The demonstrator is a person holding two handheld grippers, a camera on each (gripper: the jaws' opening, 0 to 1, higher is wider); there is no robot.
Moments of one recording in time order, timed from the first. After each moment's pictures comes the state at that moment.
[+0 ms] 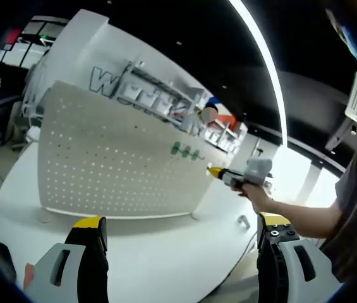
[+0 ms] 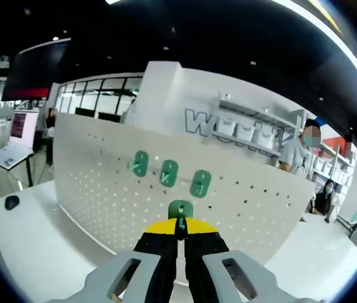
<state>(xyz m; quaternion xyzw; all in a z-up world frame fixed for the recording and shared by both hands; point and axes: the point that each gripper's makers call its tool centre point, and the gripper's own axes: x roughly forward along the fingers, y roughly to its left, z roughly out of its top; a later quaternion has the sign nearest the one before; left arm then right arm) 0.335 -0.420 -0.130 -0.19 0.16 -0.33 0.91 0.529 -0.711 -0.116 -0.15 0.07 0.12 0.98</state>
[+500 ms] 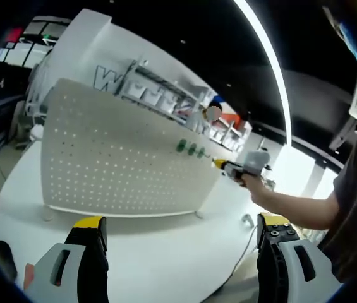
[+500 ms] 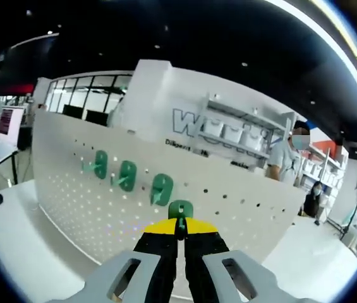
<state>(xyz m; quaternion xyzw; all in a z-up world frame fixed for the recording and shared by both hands) 0.340 -0.420 -0.137 -0.19 0.17 -0.31 0.92 0.571 -0.750 -0.107 -0.15 0.06 0.08 0.98</state>
